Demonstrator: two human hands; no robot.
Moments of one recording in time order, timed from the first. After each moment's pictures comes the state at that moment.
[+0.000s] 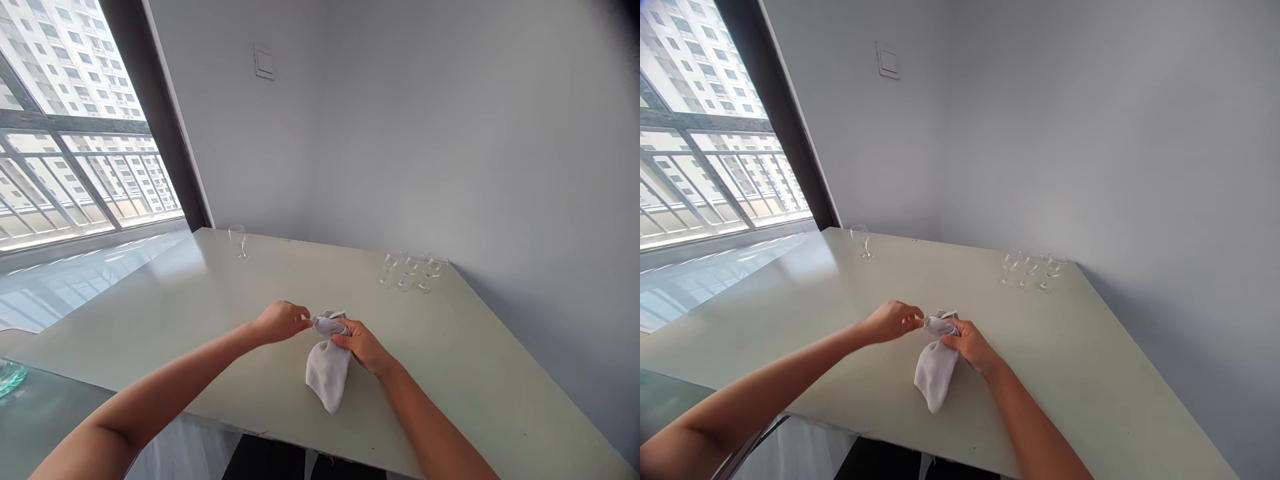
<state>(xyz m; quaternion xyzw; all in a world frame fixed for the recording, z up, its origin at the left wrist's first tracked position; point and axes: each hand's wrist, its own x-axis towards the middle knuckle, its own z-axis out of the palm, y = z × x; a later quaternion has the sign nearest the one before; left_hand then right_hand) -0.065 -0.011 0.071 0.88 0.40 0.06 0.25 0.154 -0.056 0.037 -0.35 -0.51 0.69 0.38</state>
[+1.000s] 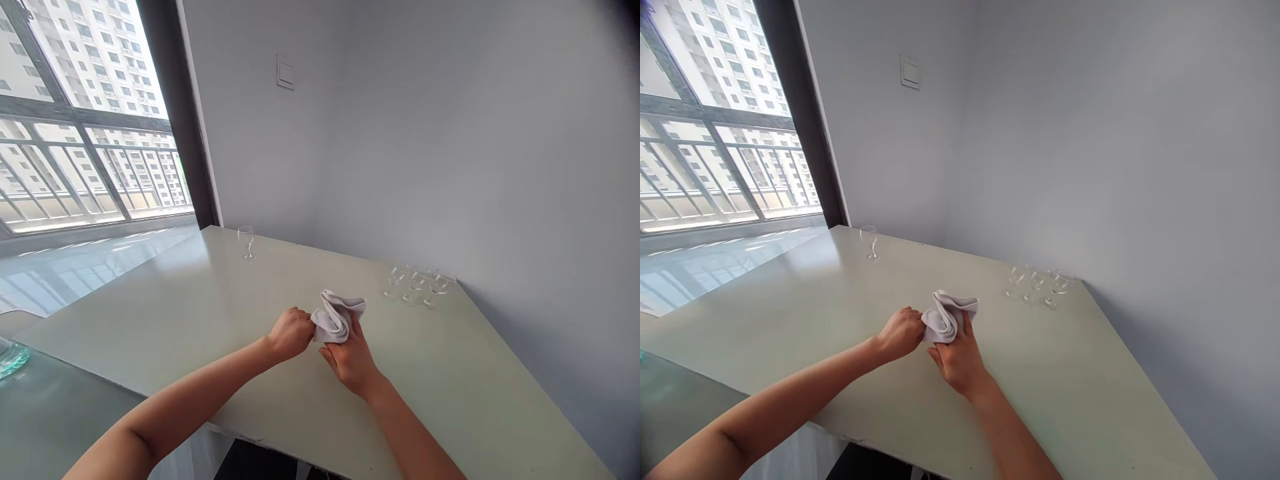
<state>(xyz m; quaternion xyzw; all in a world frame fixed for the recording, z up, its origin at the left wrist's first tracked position) -0.045 -0.015 0.045 0.91 0.40 0.14 -0.01 0.142 -0.060 0.042 -0.36 -0.84 0.14 0.38</state>
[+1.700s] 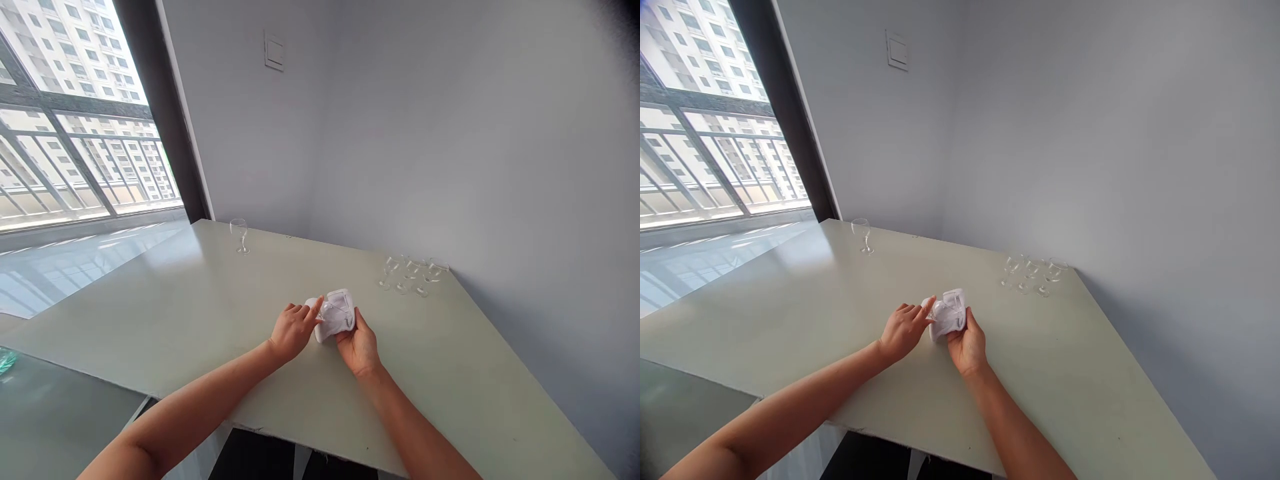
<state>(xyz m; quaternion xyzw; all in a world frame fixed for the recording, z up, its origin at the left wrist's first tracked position) -0.033 -0.023 0.018 0.86 0.41 0.27 -0.13 0.125 -0.048 0.026 -0.35 -0.23 0.63 0.65</state>
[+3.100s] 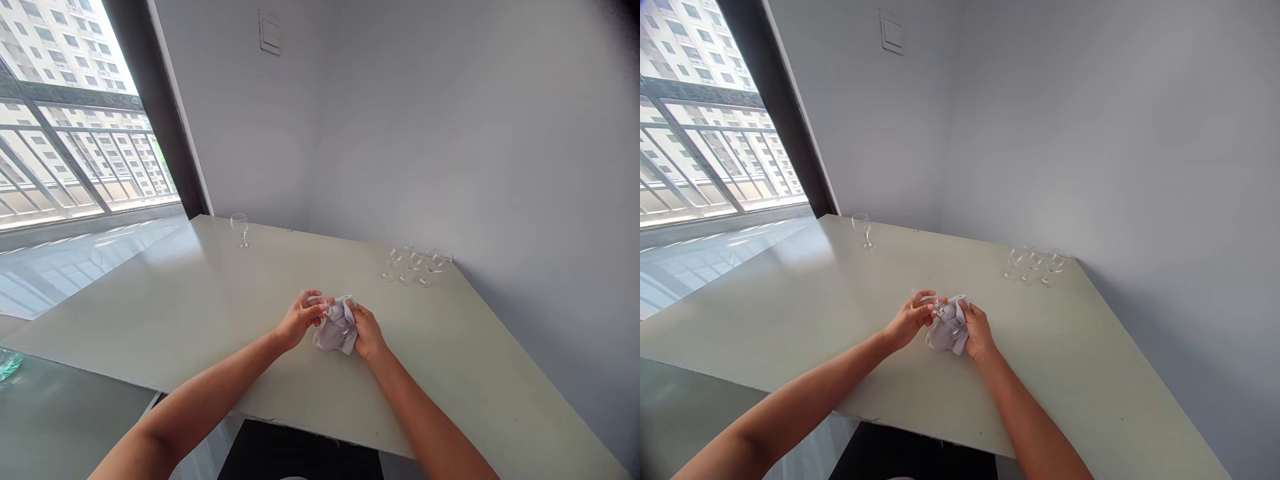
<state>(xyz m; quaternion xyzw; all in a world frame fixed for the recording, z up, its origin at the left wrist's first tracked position) -0.030 -0.024 0.040 0.40 0.29 0.45 0.74 0.135 -0.038 0.019 -0.46 -0.28 0.61 0.59</state>
